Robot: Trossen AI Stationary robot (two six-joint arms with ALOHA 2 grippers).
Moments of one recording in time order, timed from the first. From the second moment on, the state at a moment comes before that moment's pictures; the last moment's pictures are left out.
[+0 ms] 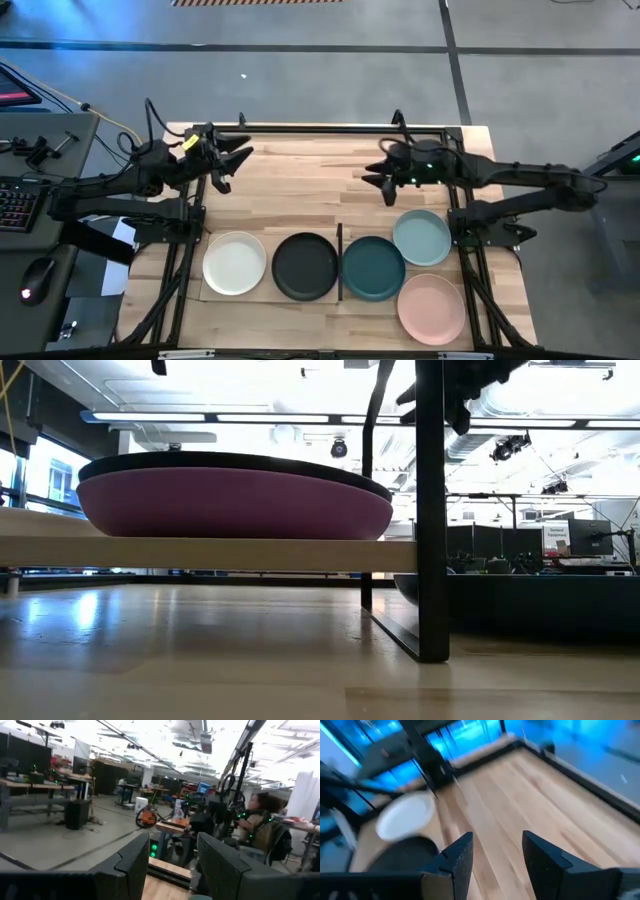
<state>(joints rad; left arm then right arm) 0.14 0.62 0.68 0.17 -0.22 -0.15 -0.17 1.04 0.88 -0.23 0.02 0.34</state>
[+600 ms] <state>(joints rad) 0.14 0.62 0.68 0.05 -0.21 -0.22 -0.17 0.99 0.77 0.03 0.01 0.36</state>
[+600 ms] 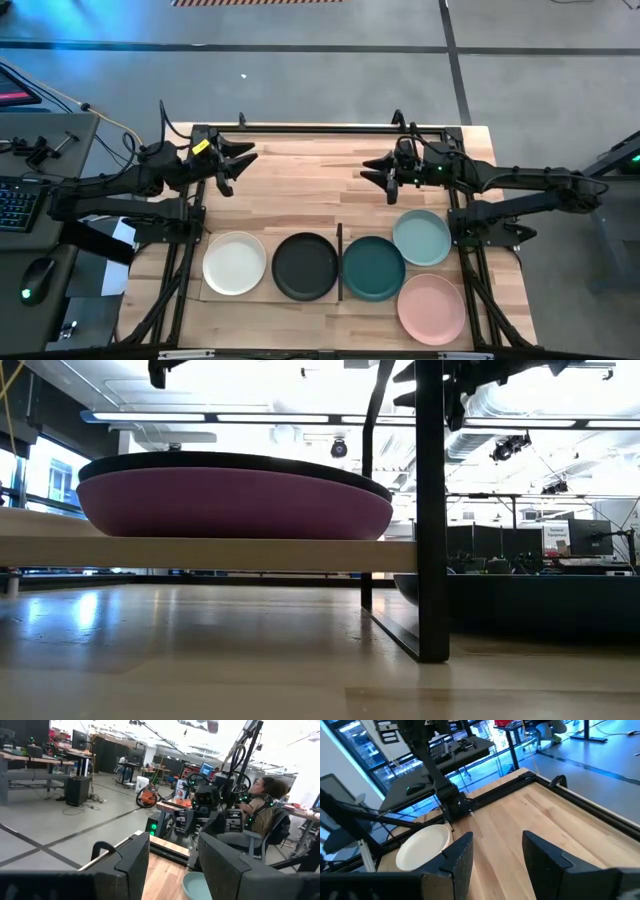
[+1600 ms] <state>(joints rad) 0.14 0.62 0.68 0.05 -0.23 -0.20 0.06 1.17 0.73 -0.54 -0.14 0.61</state>
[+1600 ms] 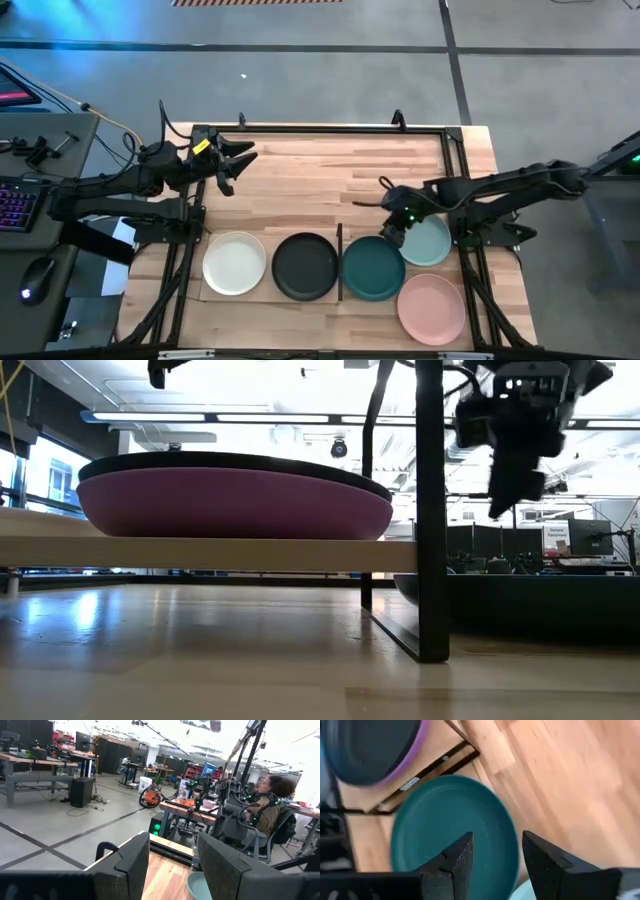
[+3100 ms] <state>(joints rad) 0.14 0.62 0.68 0.04 -0.23 -0.18 0.05 1.49 0.76 -0.56 -0.17 0.34</state>
